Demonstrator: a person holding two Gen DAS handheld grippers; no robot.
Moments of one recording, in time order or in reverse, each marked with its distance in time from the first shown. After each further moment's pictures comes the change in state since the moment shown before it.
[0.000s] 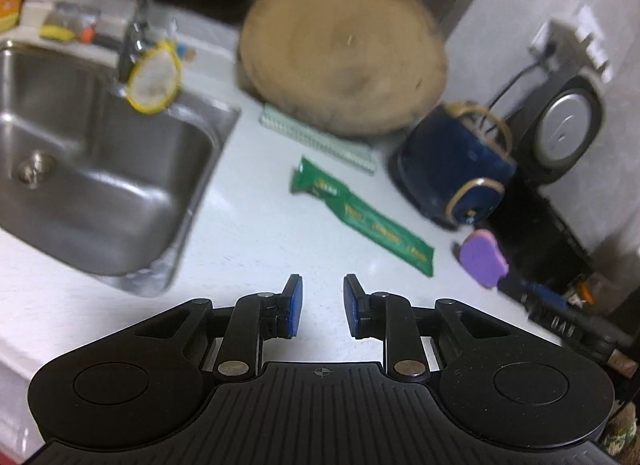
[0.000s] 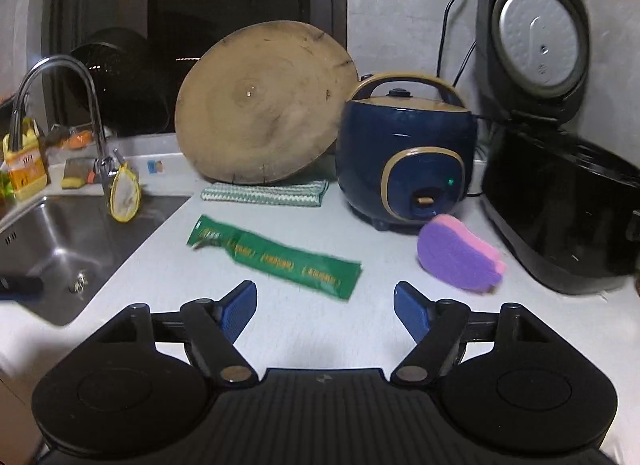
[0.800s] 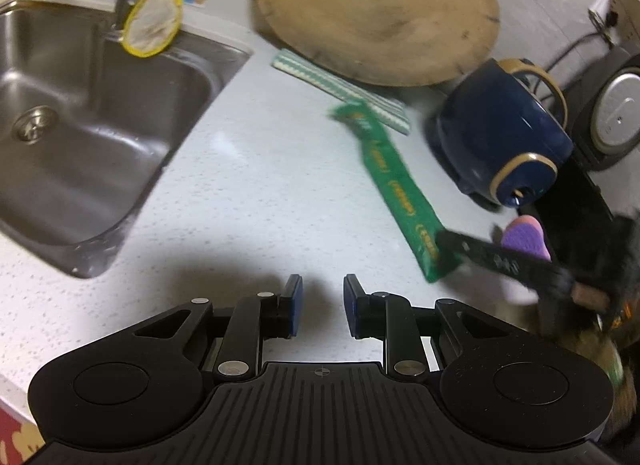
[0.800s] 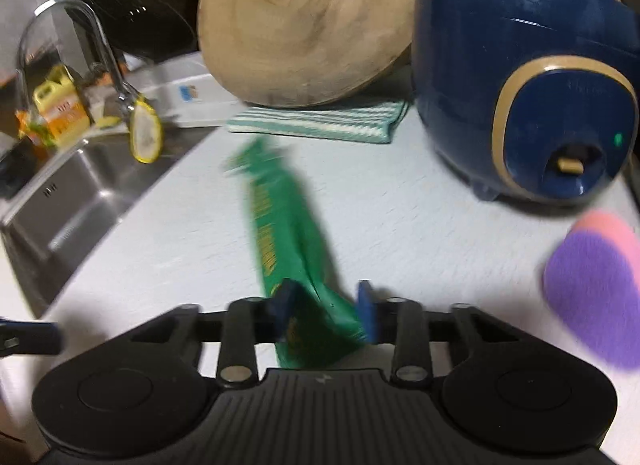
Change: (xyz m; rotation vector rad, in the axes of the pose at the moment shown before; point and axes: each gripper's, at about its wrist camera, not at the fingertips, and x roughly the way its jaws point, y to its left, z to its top) left arm 0.072 -0.016 0.001 -0.072 0.108 0.106; right arm 0.147 -0.015 0.009 -0.031 0.280 0.288
